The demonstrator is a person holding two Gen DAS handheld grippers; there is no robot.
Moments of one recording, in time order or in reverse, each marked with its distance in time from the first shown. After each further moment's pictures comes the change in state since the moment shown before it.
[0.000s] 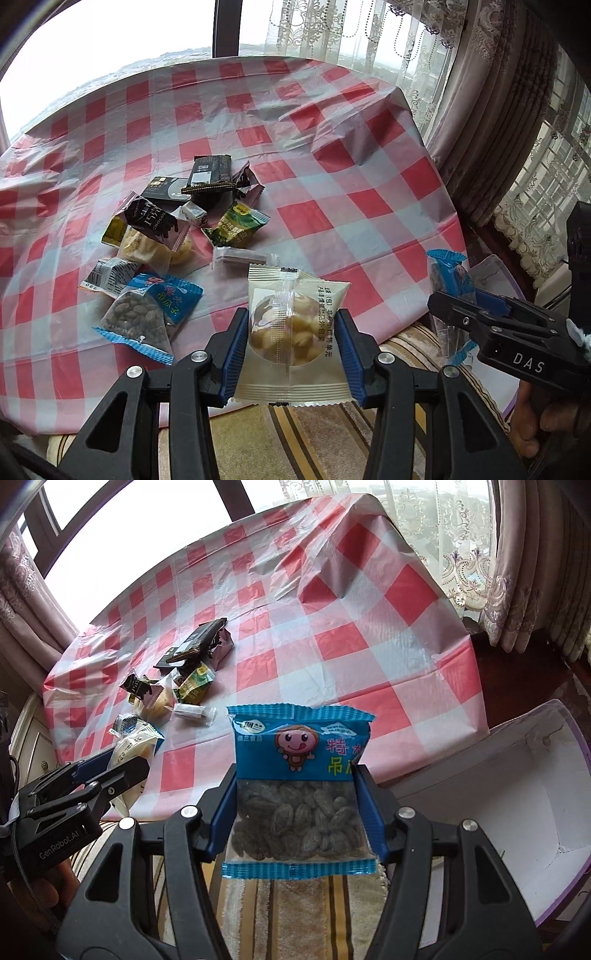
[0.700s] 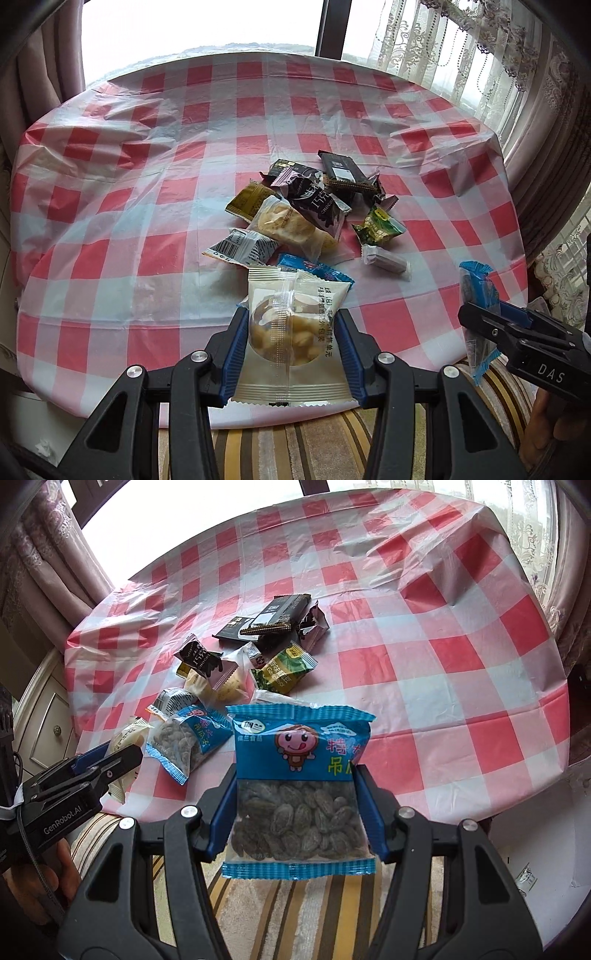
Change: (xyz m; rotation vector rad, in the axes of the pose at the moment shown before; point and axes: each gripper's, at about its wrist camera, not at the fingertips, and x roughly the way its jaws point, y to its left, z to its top) left arm -0.023 0.118 -0.021 -0.202 -0.026 0.154; right arm 0.043 0.106 0.008 -0.158 0.062 0.095
